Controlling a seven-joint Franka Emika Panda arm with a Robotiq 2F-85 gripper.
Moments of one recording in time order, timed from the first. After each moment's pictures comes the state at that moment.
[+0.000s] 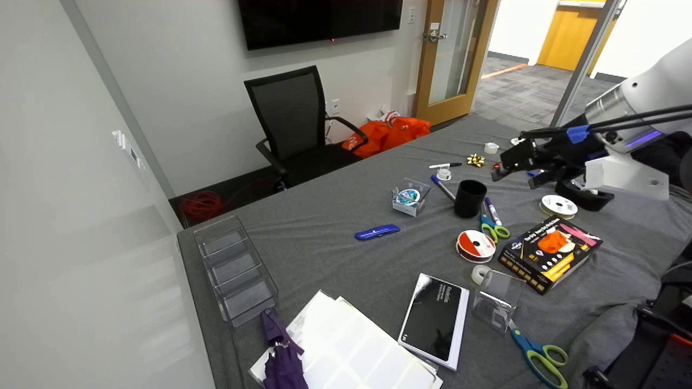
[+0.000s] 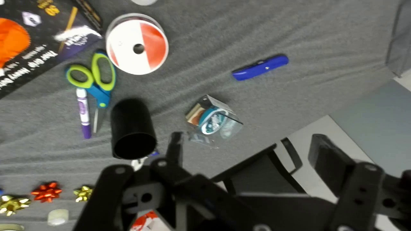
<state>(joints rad) -0.03 -0.43 0.27 -2.79 0.08 2.95 0.69</state>
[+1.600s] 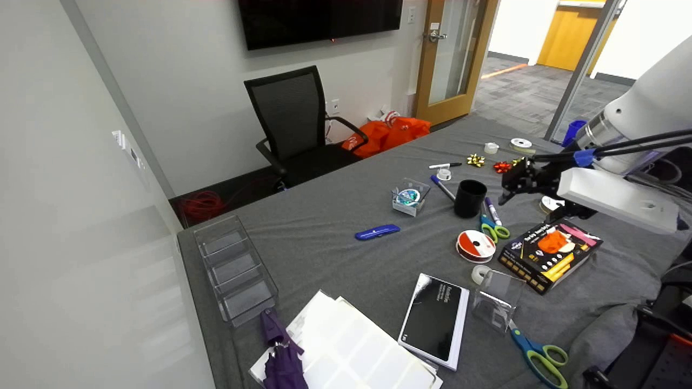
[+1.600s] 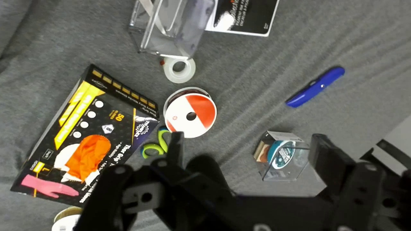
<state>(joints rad) -0.03 -0.45 0.35 -2.78 0.03 2.72 1.21</state>
